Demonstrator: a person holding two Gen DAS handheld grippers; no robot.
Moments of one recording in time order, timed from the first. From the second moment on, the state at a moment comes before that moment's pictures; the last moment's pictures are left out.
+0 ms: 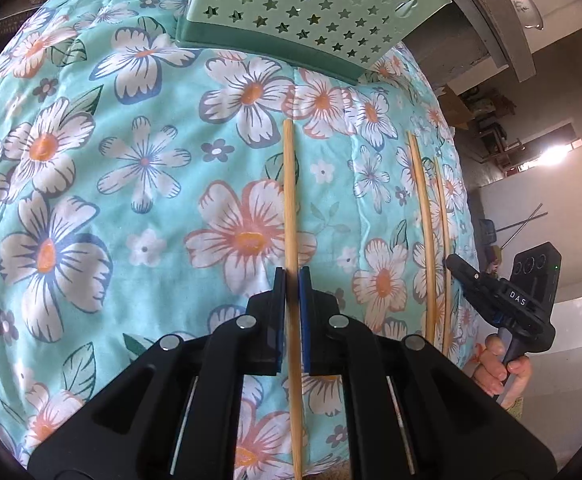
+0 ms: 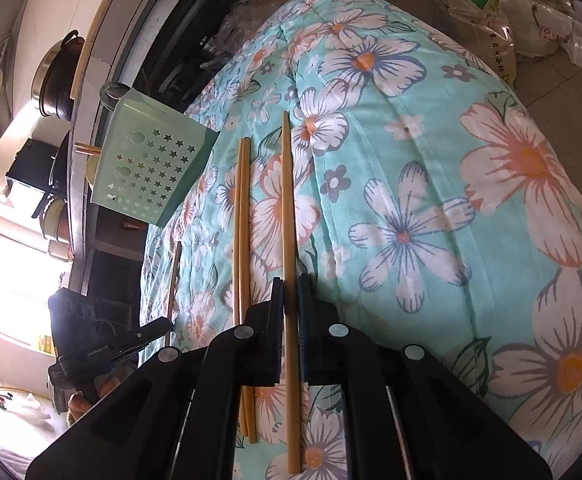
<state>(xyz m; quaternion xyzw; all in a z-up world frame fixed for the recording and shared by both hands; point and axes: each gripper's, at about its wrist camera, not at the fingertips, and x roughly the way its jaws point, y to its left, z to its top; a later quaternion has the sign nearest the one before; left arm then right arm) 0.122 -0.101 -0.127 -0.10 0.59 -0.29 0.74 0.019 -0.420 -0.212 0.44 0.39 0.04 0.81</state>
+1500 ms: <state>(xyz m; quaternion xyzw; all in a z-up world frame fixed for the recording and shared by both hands) 0.196 -0.203 -0.133 0.10 0.55 -0.23 0.79 0.122 -0.420 -0.167 0.23 0.44 -0.06 0.87</state>
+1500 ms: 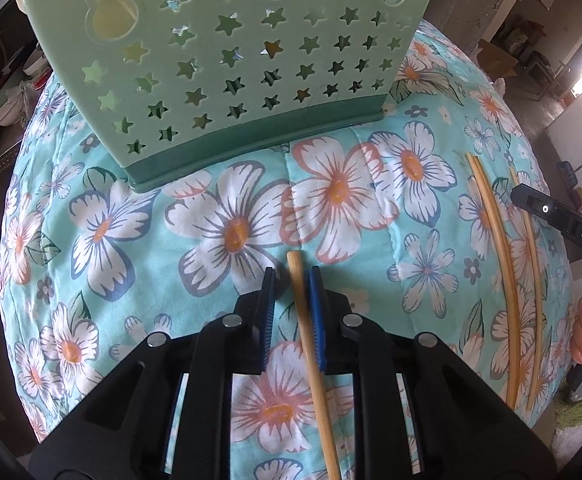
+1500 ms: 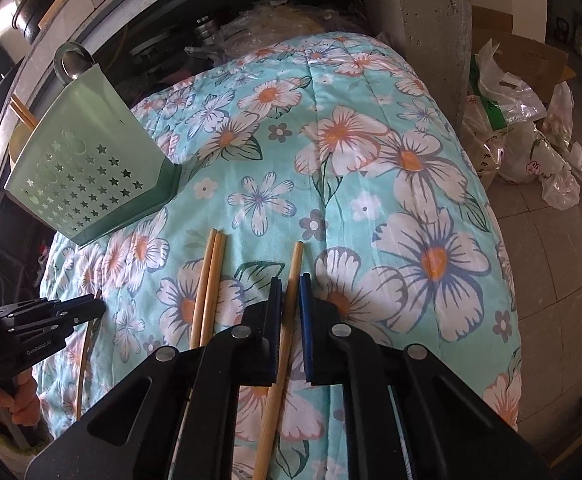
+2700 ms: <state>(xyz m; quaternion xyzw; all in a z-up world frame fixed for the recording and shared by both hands) 0.141 -0.073 0.053 -0.06 0.40 -0.30 0.86 0.045 -0.360 -0.032 0.25 0.30 0.08 0.92</state>
